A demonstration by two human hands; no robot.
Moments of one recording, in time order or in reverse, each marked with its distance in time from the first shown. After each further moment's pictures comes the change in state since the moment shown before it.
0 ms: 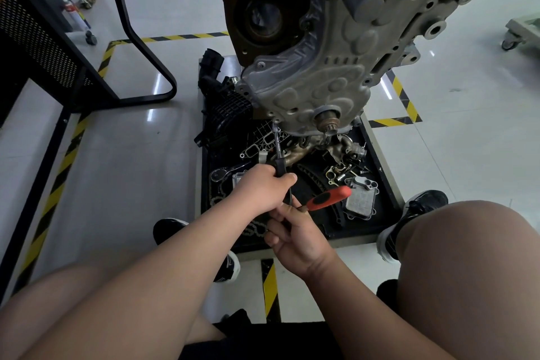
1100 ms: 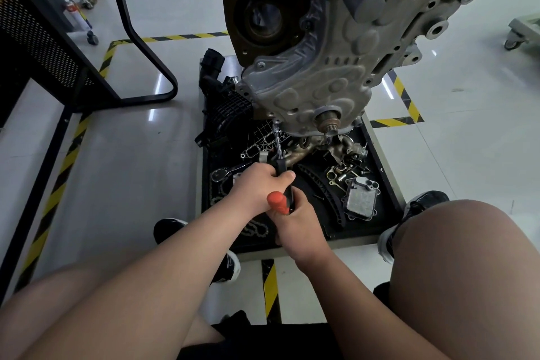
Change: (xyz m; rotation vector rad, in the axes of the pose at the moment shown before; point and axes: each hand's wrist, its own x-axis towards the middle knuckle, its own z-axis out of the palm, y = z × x) left_hand 0.010 -0.007 0.004 -0.019 0.062 0.082; right_hand 0.000 -0.010 0.008 -0.818 0.201 -0.192
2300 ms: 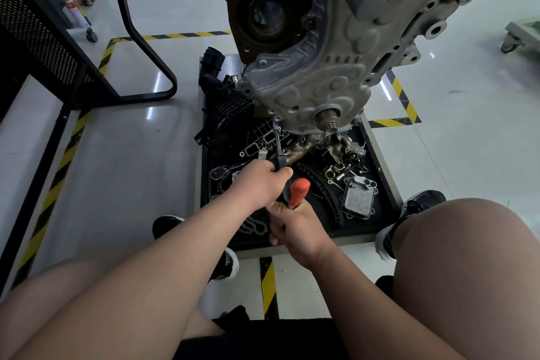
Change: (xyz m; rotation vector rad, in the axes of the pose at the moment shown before) left_hand -0.012 0.011 -0.008 0.000 -0.025 -0.056; right_hand 0.002 0.007 -0.008 0.232 -0.236 0.014
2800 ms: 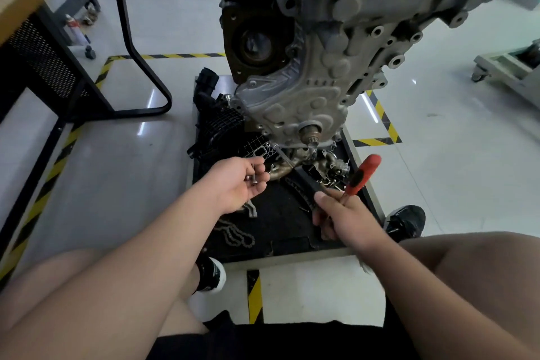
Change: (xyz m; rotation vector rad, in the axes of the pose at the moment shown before) left_hand -0.018 0.022 -0.032 -1.045 -0.075 -0.331; right_hand -0.049 -0.069 -0.066 -0.500 0.165 -0.043
